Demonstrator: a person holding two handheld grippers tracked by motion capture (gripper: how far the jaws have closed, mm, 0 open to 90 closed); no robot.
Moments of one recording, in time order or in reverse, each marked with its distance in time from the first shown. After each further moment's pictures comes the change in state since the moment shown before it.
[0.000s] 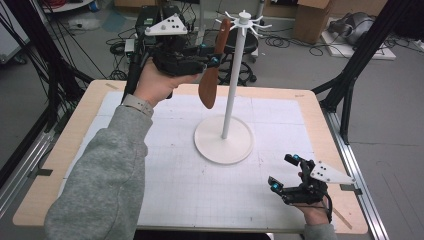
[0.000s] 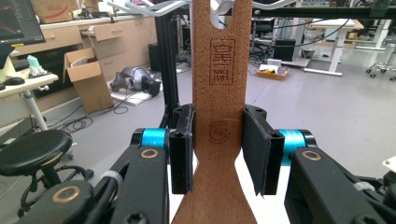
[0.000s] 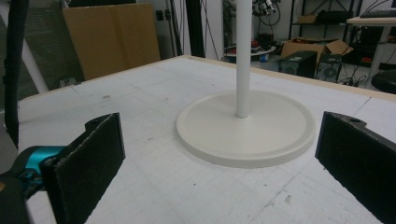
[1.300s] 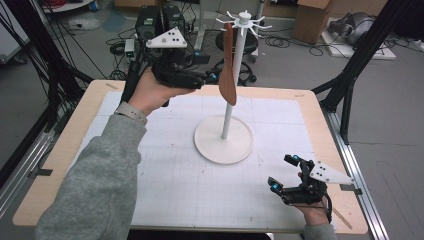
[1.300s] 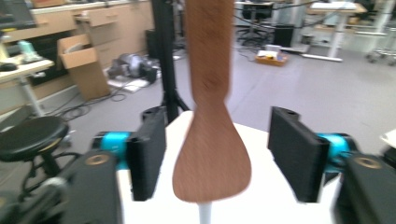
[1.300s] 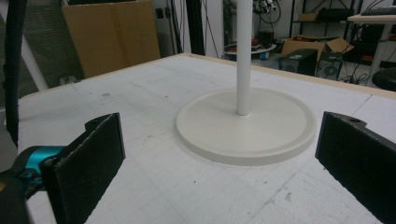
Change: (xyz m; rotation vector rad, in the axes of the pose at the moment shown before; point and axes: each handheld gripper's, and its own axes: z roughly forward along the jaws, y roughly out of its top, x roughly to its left) left arm -0.005 -0.023 -0.005 0.054 -0.041 0.009; right arm 0.000 -0.001 0.001 0.009 -0.001 -0.004
